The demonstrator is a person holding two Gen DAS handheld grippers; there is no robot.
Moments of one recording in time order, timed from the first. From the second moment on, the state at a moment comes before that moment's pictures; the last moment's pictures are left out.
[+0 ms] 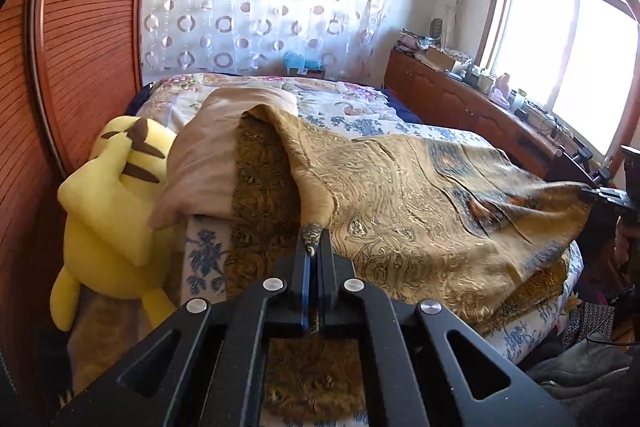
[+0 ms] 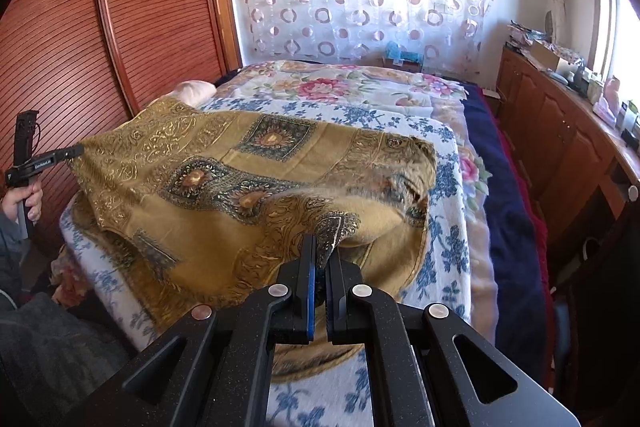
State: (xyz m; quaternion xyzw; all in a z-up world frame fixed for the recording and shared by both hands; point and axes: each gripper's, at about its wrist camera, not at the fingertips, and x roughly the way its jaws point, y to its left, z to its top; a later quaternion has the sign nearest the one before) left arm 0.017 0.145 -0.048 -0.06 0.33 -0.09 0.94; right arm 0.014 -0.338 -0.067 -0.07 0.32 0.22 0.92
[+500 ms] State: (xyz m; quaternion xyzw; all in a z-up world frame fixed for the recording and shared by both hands) left arm 0.018 0.137 -0.075 -0.05 0.37 -0.06 0.93; right arm 0.013 -0.332 -0.069 -0.07 0.33 0.19 0.92
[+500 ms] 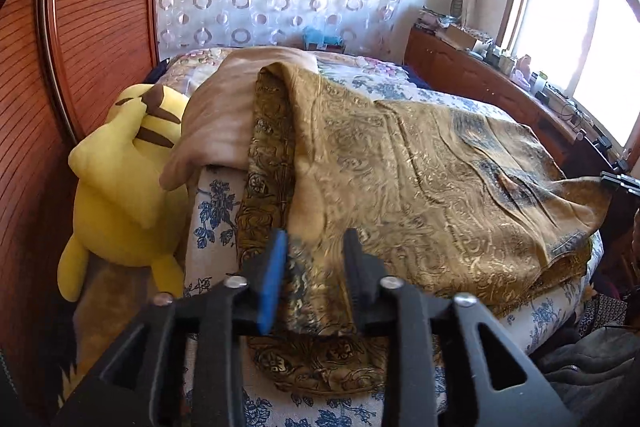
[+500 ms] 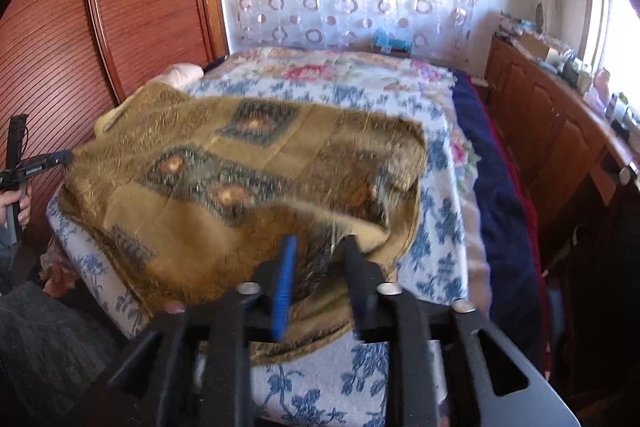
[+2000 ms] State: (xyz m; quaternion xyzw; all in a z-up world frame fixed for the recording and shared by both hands) left arm 0.030 0.160 -0.118 -0.09 0.41 -0.02 0.91; right arm 0.052 -0.236 -0.154 -0.11 0.35 0.19 0.91
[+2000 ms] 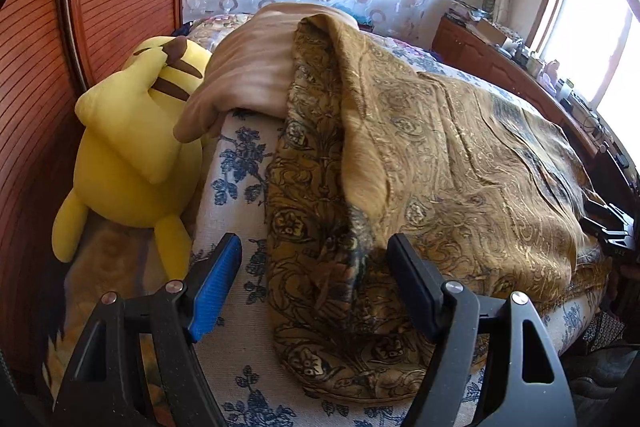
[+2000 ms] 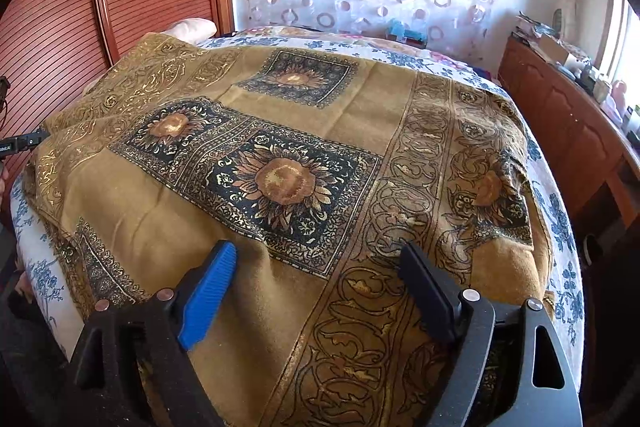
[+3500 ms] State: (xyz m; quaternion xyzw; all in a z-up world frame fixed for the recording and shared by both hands) left arm 0.097 -0.119 0.054 0.02 0.26 -0.34 0.90; right arm 0.010 -0.328 -0.133 -0.05 0.32 0.13 0.94
